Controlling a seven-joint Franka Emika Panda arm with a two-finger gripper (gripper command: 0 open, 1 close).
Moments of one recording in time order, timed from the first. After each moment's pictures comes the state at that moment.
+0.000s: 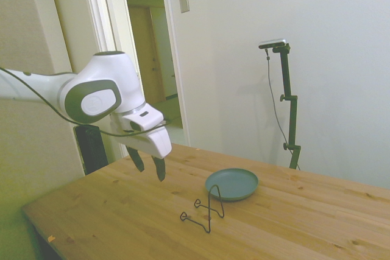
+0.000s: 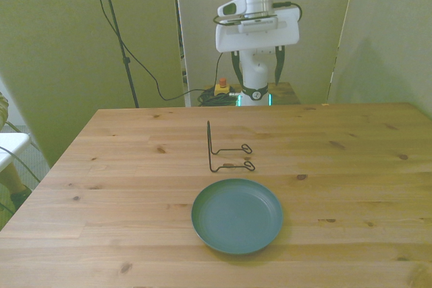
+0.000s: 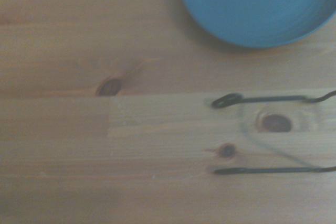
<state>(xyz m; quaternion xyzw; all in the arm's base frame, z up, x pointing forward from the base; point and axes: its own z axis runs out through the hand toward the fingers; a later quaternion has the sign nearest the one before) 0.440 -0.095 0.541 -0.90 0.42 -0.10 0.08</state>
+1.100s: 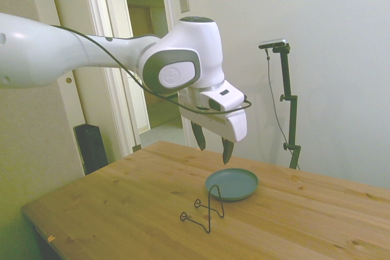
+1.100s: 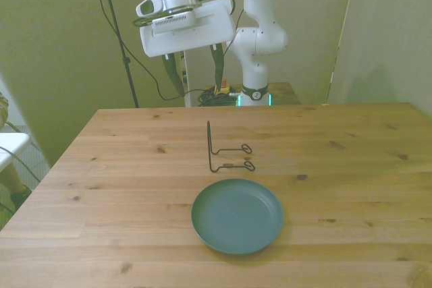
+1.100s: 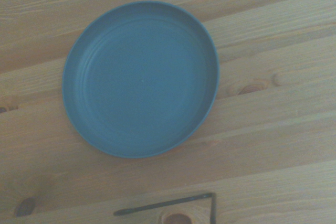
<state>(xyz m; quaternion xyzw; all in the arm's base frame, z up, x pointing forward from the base) 0.522 -0.239 0.560 -0.86 0.49 -0.08 0.13</state>
